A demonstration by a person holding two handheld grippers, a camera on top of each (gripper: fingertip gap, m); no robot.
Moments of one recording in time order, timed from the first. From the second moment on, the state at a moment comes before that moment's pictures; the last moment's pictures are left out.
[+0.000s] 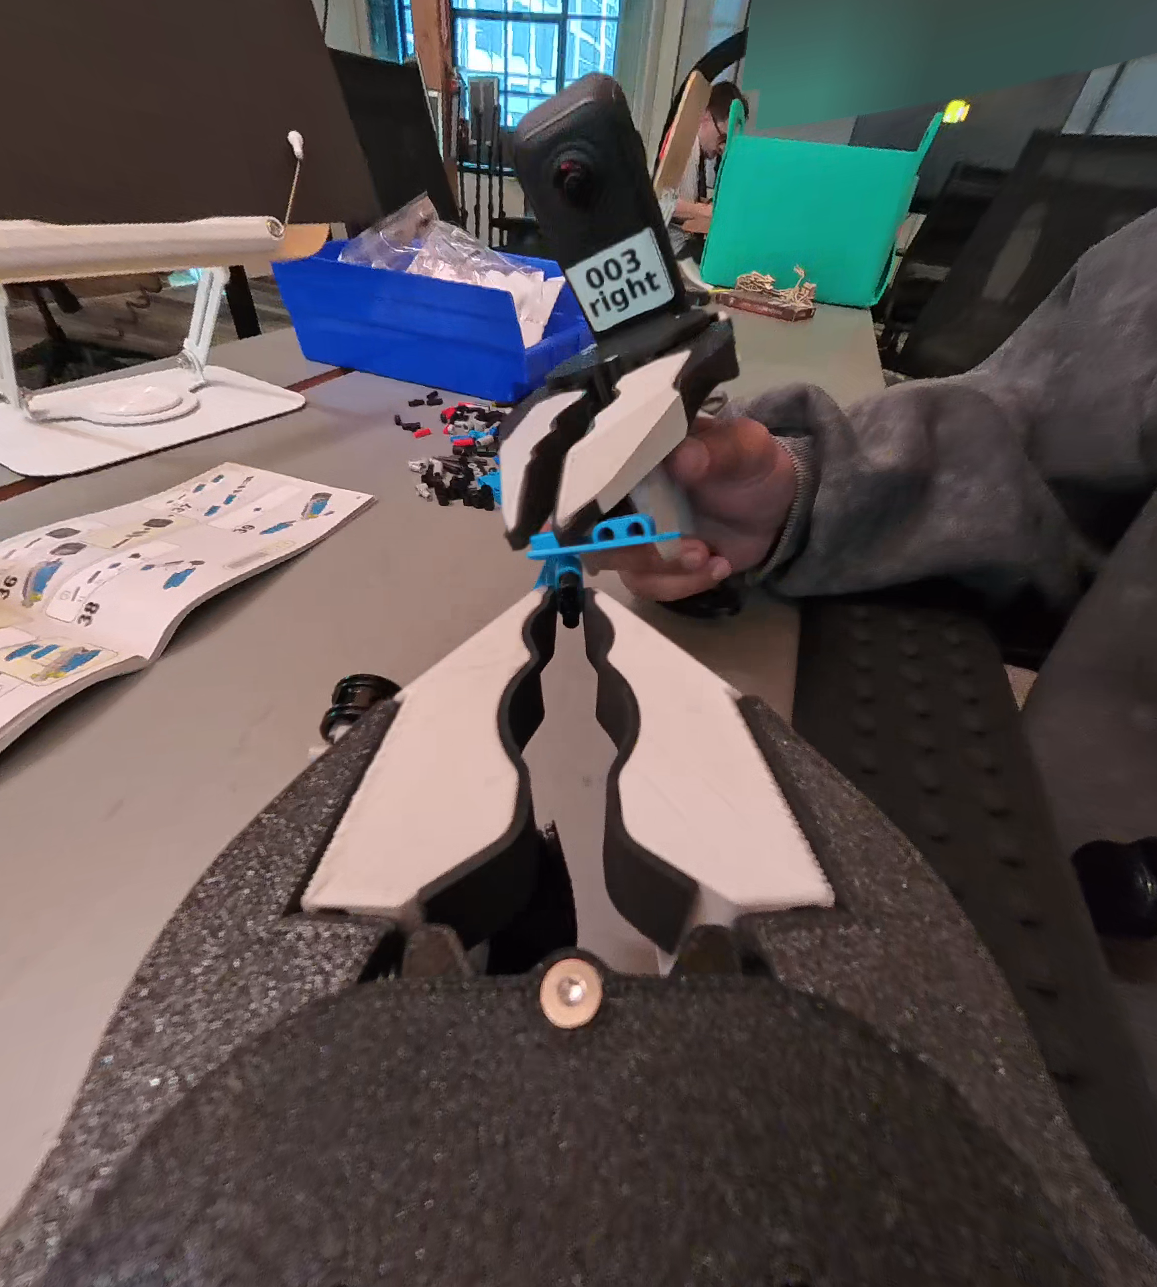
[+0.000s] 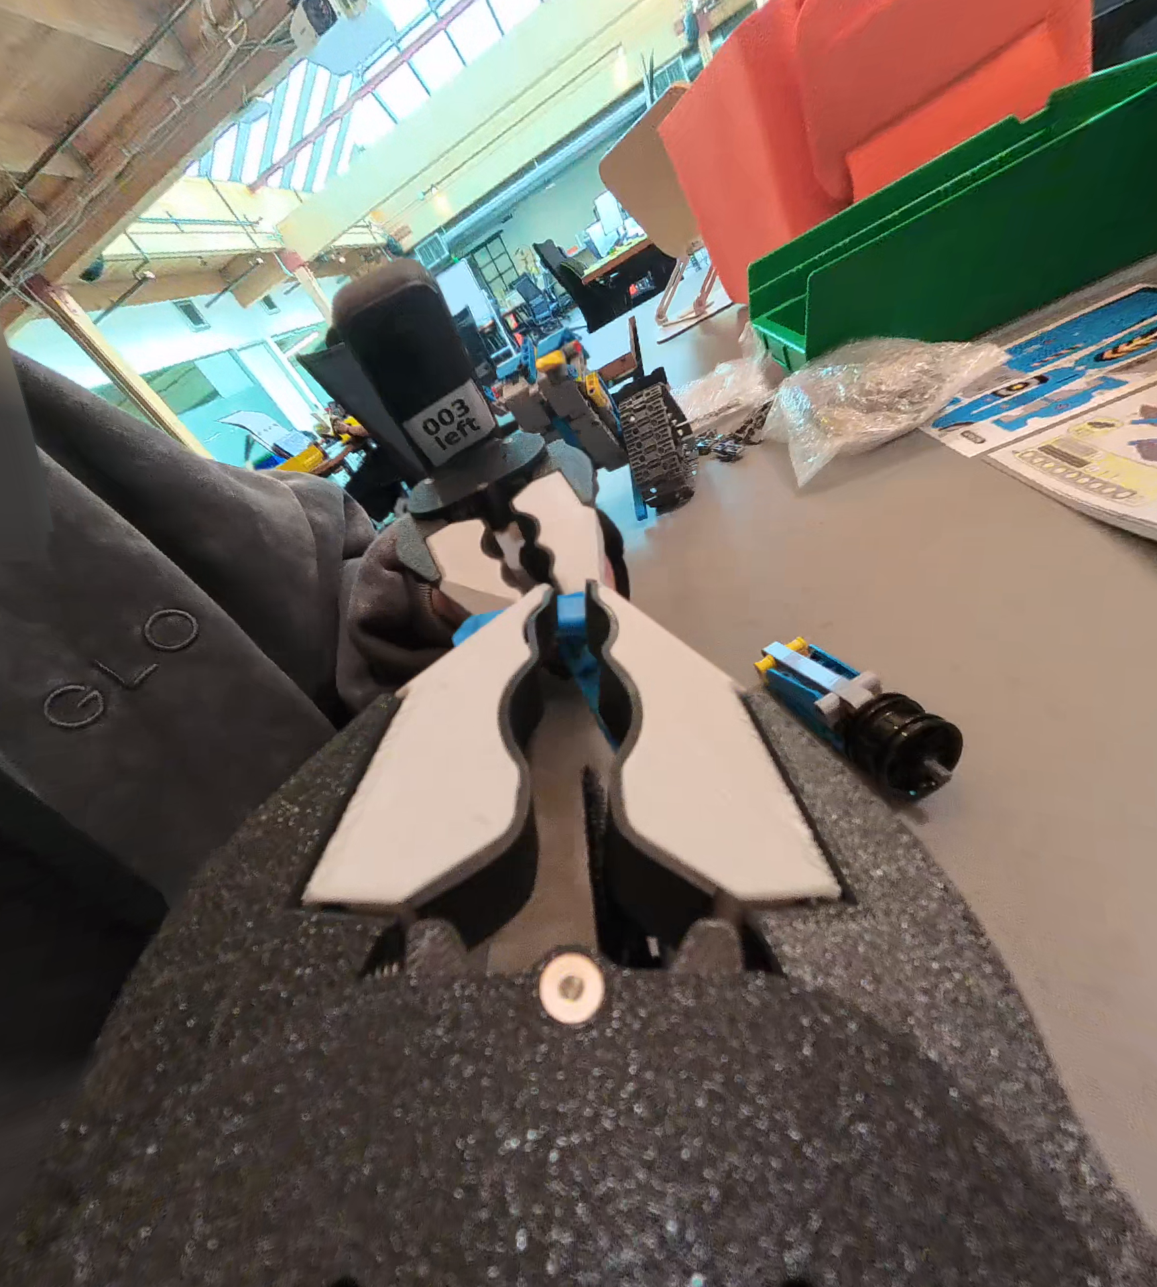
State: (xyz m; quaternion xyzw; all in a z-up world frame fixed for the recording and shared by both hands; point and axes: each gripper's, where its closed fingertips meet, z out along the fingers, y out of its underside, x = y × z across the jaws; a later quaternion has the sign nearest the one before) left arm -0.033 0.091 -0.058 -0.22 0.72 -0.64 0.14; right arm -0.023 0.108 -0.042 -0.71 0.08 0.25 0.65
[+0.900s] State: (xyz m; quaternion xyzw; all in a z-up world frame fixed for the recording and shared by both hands) left arm -0.019 0.107 -0.120 -0.21 0.83 -0.45 0.25; right arm 0.001 0.048 -0.136 -0.92 -0.01 -0.03 0.40
